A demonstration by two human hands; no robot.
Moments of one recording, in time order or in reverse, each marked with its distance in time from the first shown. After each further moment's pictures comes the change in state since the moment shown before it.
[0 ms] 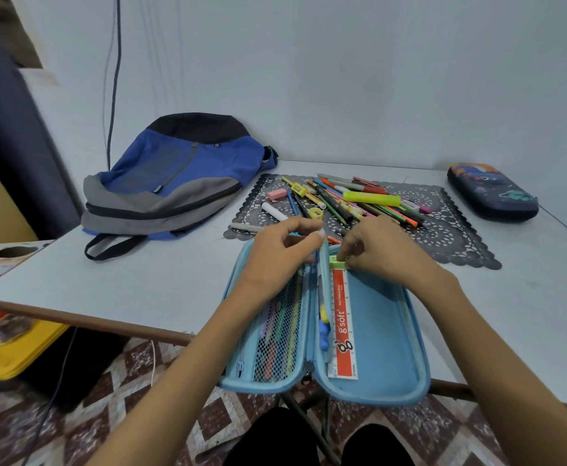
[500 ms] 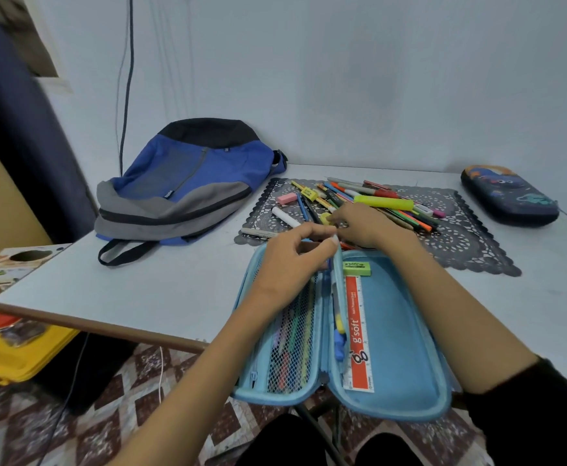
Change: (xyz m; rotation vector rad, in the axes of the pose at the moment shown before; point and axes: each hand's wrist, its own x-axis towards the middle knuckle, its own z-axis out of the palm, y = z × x) left_hand -0.001 -0.001 -0.001 -0.006 0.002 -0.019; right_hand 0.099 0.026 0.024 -0.145 -0.054 -0.008
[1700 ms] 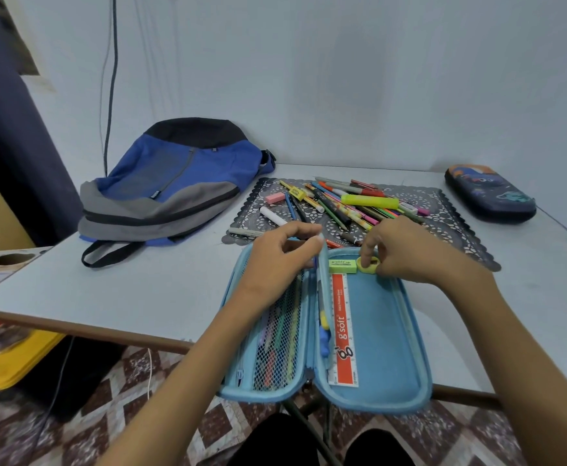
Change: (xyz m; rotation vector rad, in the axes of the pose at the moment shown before) left_hand 0.000 -0.001 -0.001 0.004 -0.021 0.005; right_hand -0.109 -0.002 -0.038 0.061 -0.052 0.047
